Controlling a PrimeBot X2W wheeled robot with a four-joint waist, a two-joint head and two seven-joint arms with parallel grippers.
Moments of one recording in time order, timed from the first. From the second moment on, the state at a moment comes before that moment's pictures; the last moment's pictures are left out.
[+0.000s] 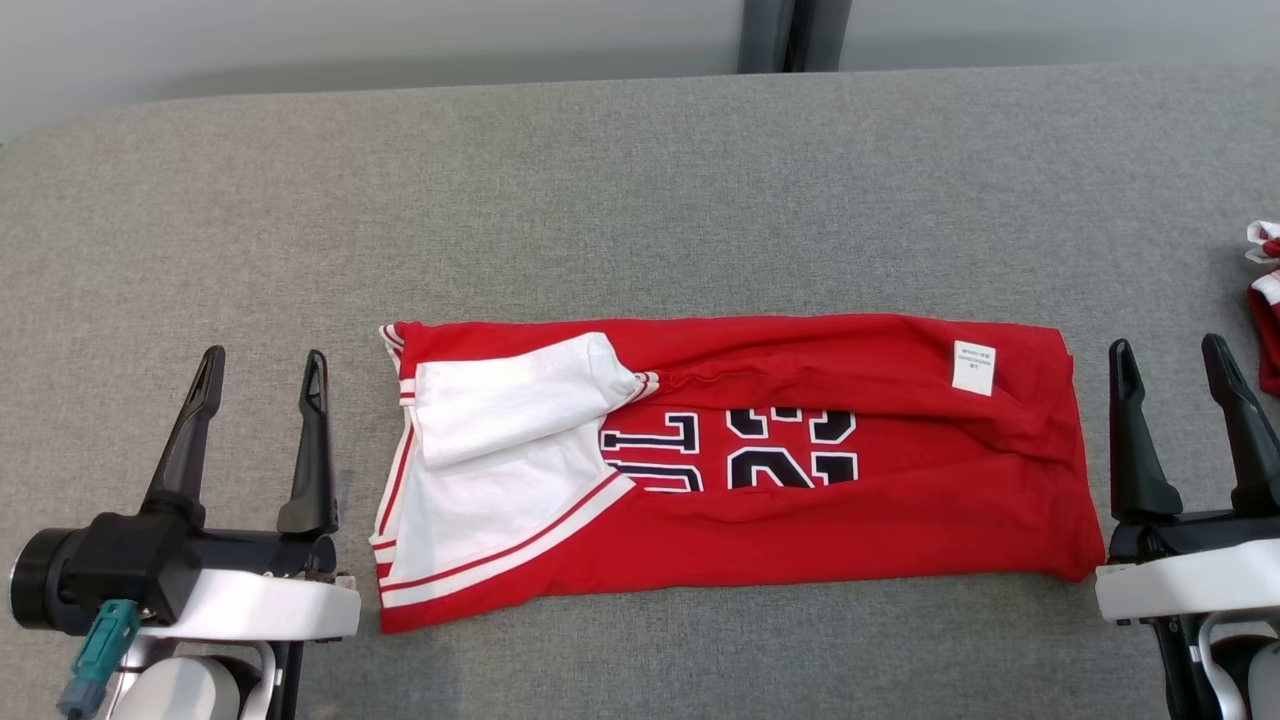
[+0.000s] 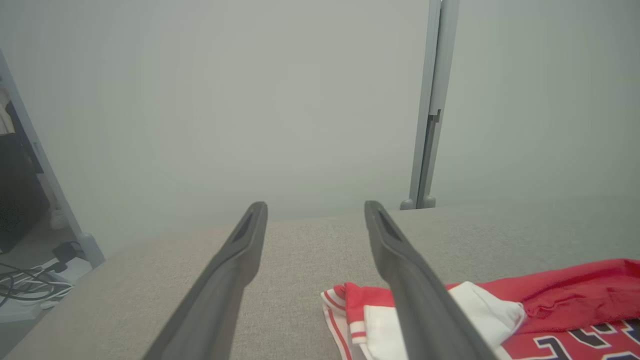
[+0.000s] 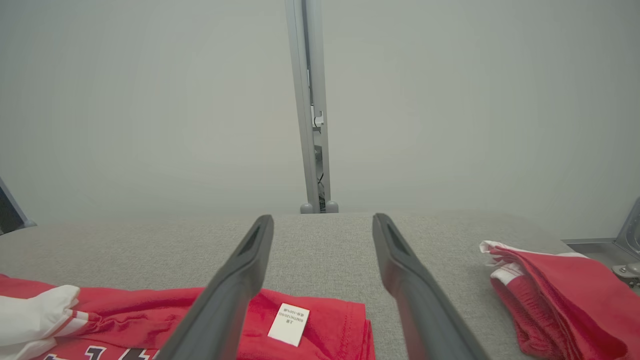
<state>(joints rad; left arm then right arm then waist) -0.11 0.38 -0.28 -0.09 -0.41 0.26 -0.26 -0.09 -0.07 -0.10 -0.08 0.19 0.13 -0.13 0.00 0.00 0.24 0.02</state>
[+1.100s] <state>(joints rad) -0.19 0.32 -0.33 0.00 -0.37 0.20 -0.26 -0.25 -0.15 -0.10 0.40 0.28 0.13 -0.12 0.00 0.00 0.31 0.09</state>
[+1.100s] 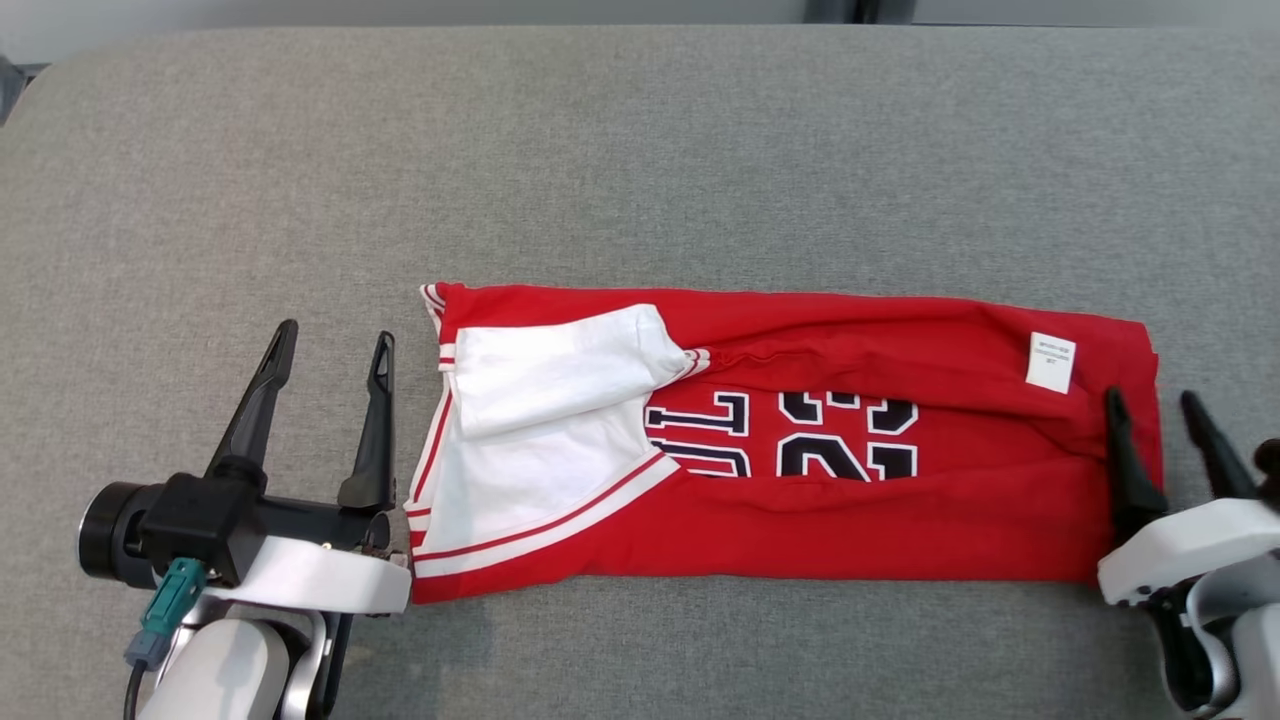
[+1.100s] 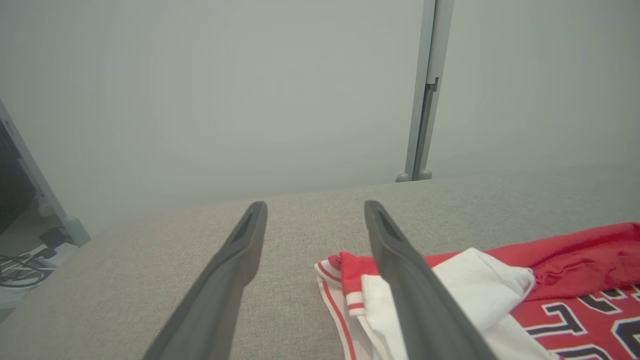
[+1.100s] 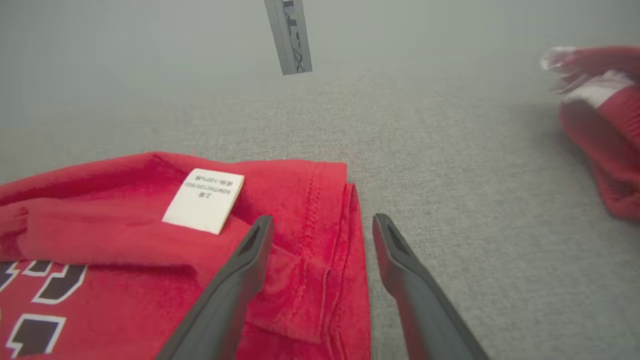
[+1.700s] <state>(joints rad) -0.21 0.30 -0.31 0.02 -0.34 0.18 -0.26 -0.29 -0.13 0.02 0.60 0.38 0.13 -0.22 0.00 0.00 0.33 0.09</state>
